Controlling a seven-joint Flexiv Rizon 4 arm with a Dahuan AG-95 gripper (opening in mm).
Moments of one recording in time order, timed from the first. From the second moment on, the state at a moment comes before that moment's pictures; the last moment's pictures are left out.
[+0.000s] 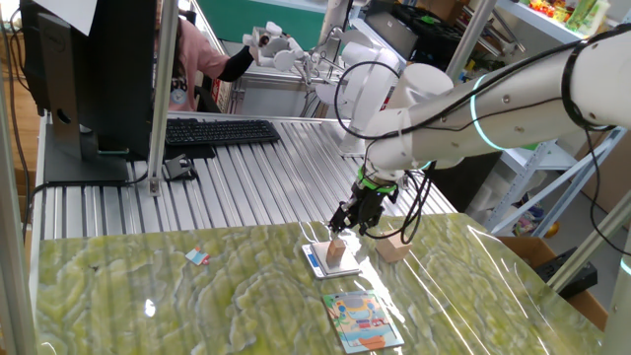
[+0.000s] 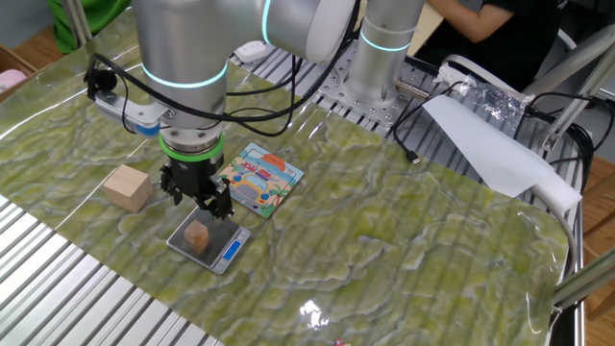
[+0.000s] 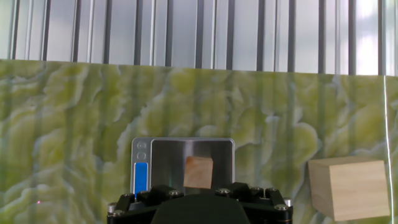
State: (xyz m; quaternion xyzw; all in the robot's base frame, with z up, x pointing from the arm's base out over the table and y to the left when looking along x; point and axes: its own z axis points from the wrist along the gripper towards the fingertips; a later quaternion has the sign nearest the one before) arm 0.614 -0.089 0.078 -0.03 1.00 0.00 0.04
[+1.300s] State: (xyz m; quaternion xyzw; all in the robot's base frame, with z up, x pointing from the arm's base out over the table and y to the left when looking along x) arm 0.638 -0.101 0.042 -0.02 1.00 -0.01 0.06
